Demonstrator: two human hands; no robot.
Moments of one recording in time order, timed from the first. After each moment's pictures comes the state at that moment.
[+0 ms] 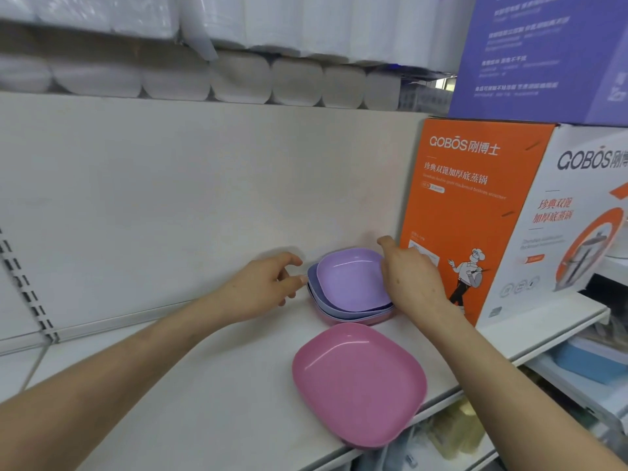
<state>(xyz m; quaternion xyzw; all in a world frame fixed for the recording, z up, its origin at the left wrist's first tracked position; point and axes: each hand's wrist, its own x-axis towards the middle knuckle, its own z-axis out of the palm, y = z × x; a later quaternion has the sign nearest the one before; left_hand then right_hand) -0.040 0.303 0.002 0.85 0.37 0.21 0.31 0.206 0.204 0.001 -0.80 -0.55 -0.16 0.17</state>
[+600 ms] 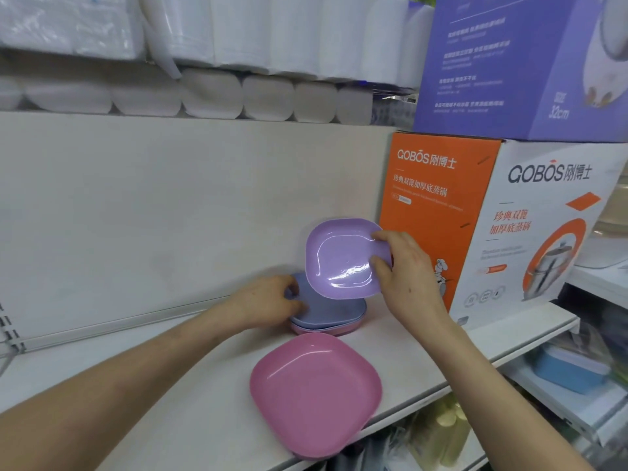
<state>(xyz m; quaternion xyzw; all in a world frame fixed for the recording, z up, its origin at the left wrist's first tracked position) 0.016 0.292 -0.003 0.86 0.44 0.09 0.23 0.235 0.167 0.014 -0.67 -0.58 -0.13 0.45</state>
